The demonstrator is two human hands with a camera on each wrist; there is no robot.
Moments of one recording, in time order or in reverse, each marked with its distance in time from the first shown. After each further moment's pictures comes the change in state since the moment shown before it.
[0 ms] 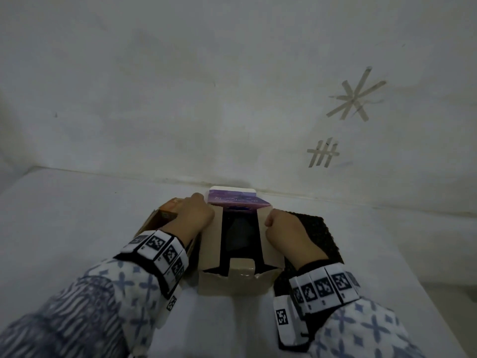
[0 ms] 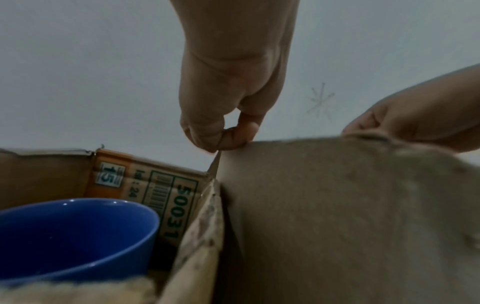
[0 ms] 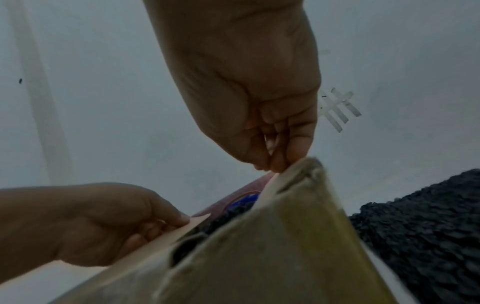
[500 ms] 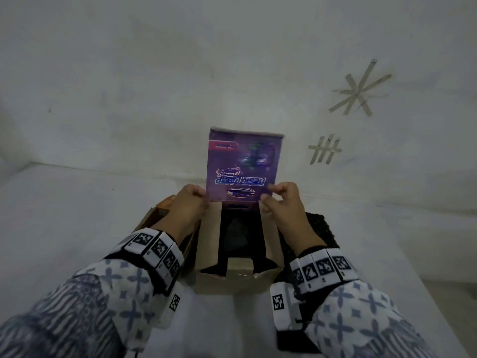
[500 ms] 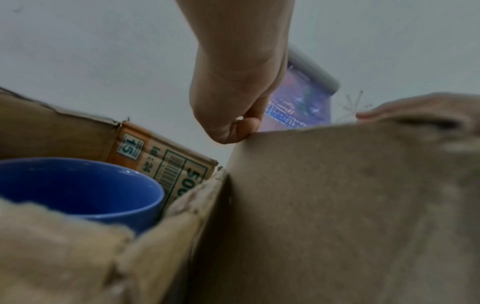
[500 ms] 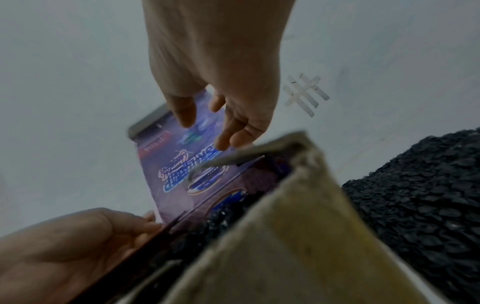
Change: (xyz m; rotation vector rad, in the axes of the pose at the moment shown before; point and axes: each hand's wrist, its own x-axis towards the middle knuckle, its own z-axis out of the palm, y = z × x) left_hand 0.018 -0.012 0.009 -0.752 0.010 0.041; right_hand 0.023 0.005 0.000 1.006 0.227 -0.126
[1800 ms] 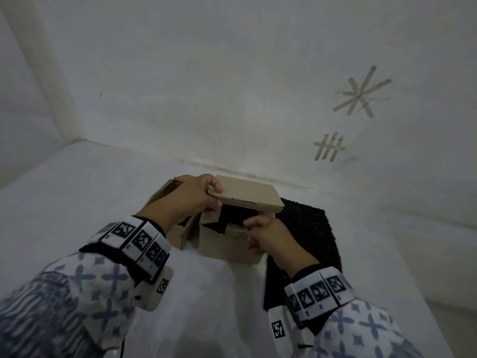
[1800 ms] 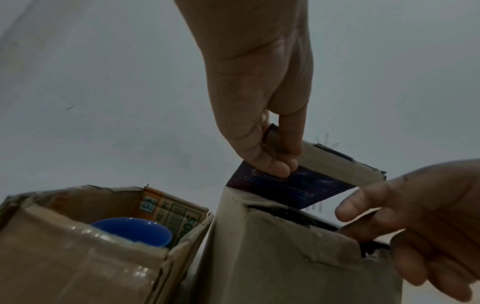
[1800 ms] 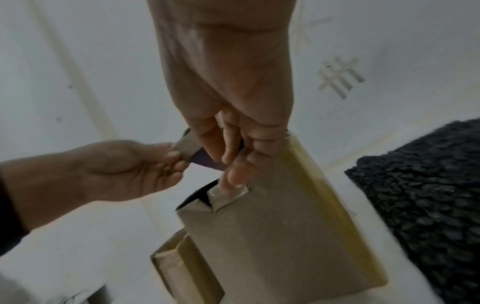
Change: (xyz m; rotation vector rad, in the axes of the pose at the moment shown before) left_hand -0.108 0.010 -0.020 0.219 -0.259 0.158; right_hand -0.103 0.005 -0.005 -0.176 -0.376 0.345
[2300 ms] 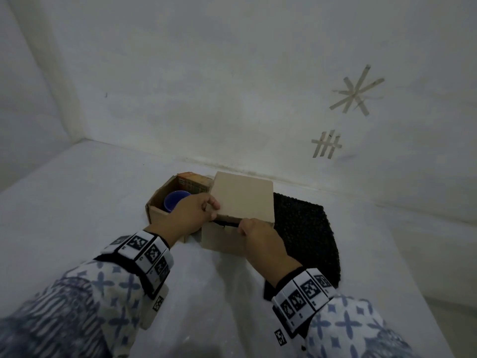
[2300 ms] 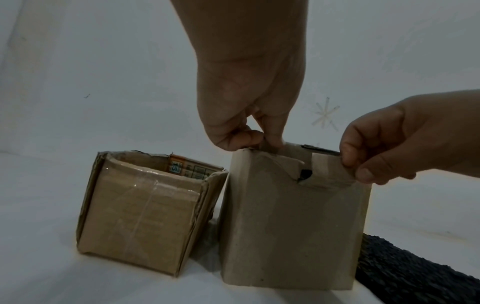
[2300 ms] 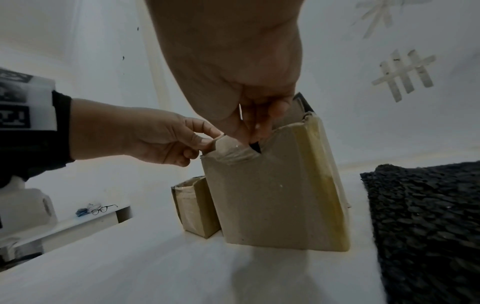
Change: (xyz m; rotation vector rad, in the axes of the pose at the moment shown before) left_hand -0.017 -0.045 0.015 0.446 0.128 -0.043; right_hand -0.019 0.025 0.022 -0.989 0.146 -0.576
